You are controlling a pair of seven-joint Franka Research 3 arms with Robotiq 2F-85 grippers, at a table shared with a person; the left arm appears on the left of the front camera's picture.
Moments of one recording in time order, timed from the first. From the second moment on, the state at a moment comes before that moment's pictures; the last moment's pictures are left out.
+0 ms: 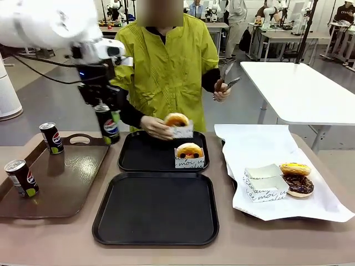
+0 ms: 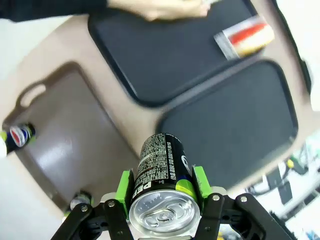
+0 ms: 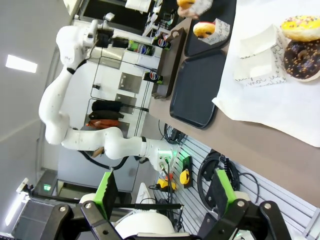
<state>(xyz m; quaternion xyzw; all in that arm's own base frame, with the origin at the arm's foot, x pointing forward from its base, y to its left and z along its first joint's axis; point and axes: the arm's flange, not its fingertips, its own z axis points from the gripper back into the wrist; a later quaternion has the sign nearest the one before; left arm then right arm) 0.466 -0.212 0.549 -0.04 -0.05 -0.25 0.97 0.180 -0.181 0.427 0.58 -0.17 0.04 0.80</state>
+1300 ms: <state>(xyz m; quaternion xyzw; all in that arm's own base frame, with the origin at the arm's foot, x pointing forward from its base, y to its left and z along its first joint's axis) 0.350 -0.136 0.611 -0.03 -0.04 -0.29 0.96 0.180 -0.181 0.427 0.58 -0.17 0.04 0.80</state>
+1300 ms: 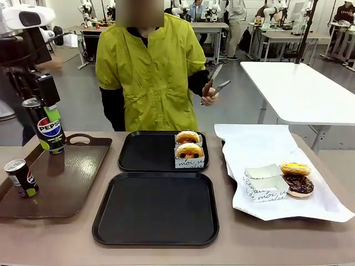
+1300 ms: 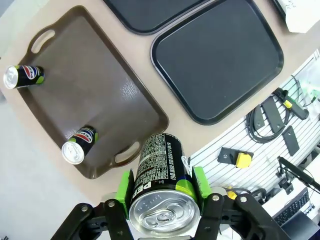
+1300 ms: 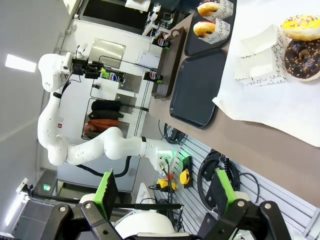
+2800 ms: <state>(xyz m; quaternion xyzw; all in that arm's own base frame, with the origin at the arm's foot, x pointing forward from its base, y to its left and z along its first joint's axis) 0.526 -0.292 0.466 0.00 -0.07 -0.27 0.96 0.180 -0.181 0.427 0.58 -0.17 0.04 0.80</state>
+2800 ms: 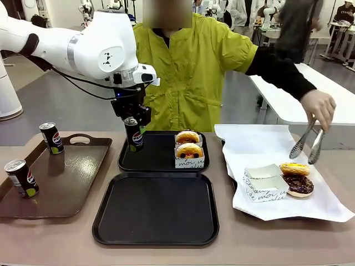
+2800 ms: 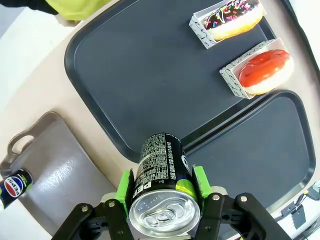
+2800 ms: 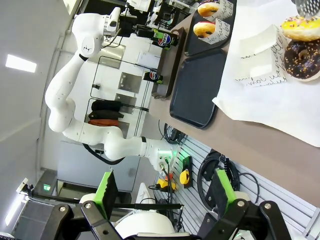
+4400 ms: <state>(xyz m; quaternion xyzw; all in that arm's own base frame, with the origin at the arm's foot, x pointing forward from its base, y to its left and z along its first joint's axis) 0.561 -0.299 0.395 0.01 -0.04 -0.28 0.96 0.180 -0.181 0.427 0.58 -0.17 0.04 0.80</state>
